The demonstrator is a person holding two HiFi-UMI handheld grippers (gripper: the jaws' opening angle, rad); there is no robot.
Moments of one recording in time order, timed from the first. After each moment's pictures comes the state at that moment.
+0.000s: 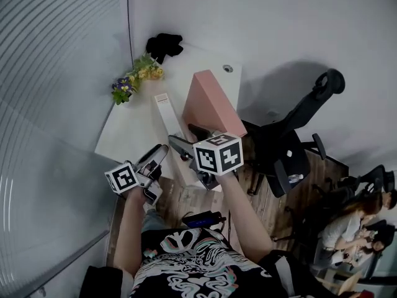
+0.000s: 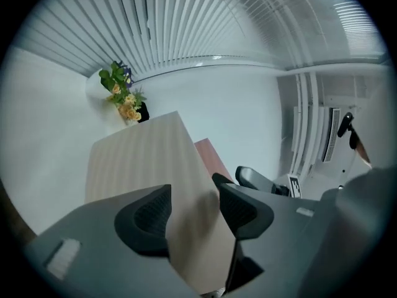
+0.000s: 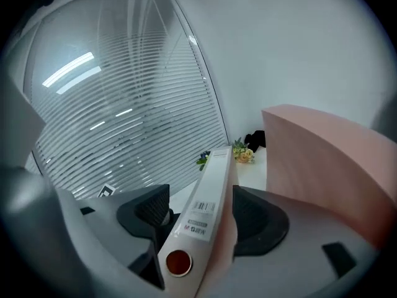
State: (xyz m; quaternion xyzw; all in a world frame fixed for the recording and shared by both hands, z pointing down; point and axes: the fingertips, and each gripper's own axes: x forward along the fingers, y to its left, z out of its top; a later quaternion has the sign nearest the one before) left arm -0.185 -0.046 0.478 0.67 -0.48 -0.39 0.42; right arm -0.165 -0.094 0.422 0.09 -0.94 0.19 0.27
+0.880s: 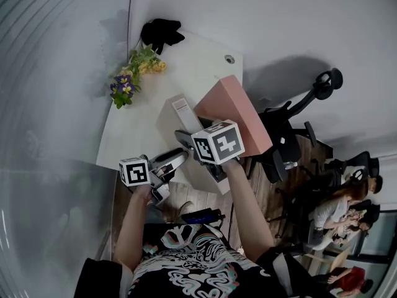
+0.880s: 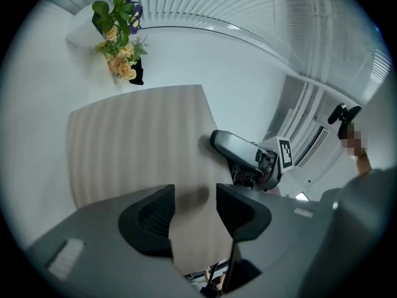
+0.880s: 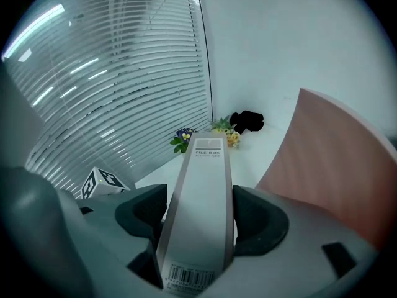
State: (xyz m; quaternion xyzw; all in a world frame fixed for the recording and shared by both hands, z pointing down) left arm -0.197 -0.078 0.509 0.74 -0.31 -0.33 0.49; right arm -0.233 -0.137 0.470 0.17 -0.87 0.14 0.44
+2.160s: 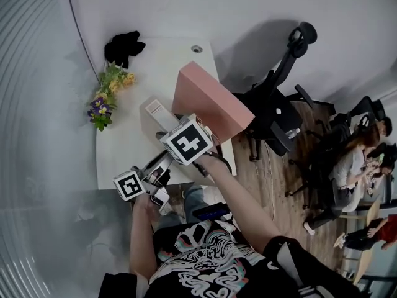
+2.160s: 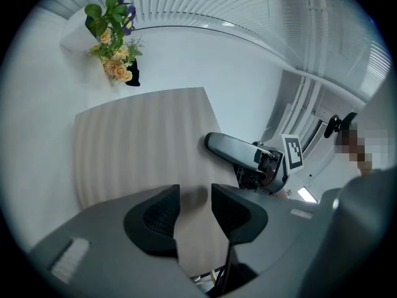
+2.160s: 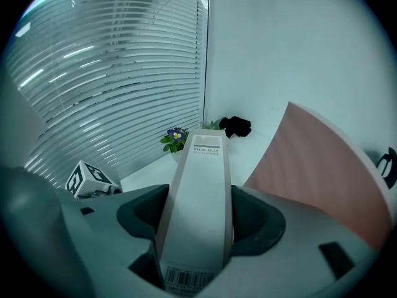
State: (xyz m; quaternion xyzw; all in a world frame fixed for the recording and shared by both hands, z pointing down) left arm -0.198 -0.076 0.512 0.76 -0.31 -0.32 0.48; right arm -0.229 -0.137 0.470 0.23 -0.86 0.09 0.44
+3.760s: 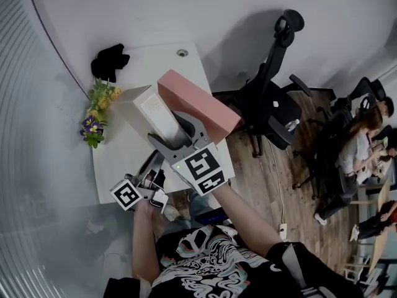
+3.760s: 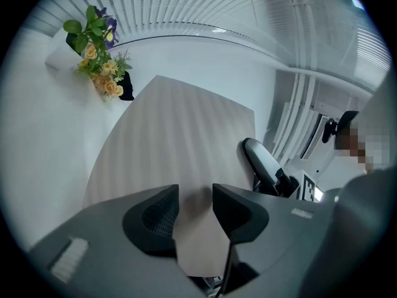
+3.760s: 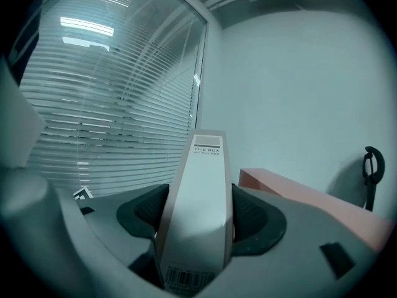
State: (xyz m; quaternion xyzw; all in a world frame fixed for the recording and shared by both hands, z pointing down) left arm -0.208 -0.104 0.491 0.75 -0.36 -0.33 0.44; right arm -0.205 -0.147 0.379 0.29 -0.95 -0.01 0.13
